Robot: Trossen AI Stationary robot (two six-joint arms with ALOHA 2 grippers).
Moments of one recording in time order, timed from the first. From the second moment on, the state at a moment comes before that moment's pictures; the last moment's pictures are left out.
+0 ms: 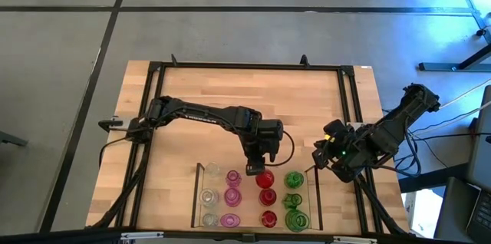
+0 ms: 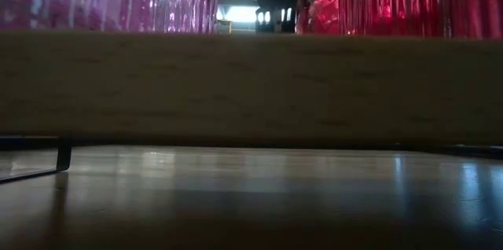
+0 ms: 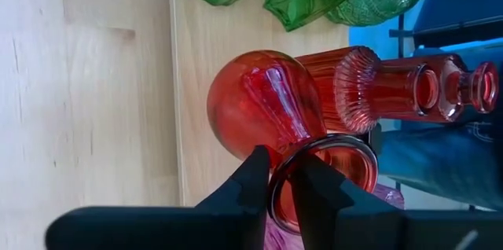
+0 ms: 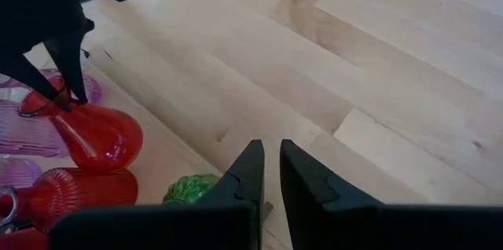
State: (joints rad) left arm -0.09 2.17 2.05 -1.02 0.51 -0.29; right arm 0.71 1.26 1.31 -1.36 0.54 1.62
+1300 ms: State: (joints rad) left arm -0.09 2.17 2.05 -1.02 0.53 -0.26; right arm 0.71 1.26 1.31 -1.36 0.53 1.62
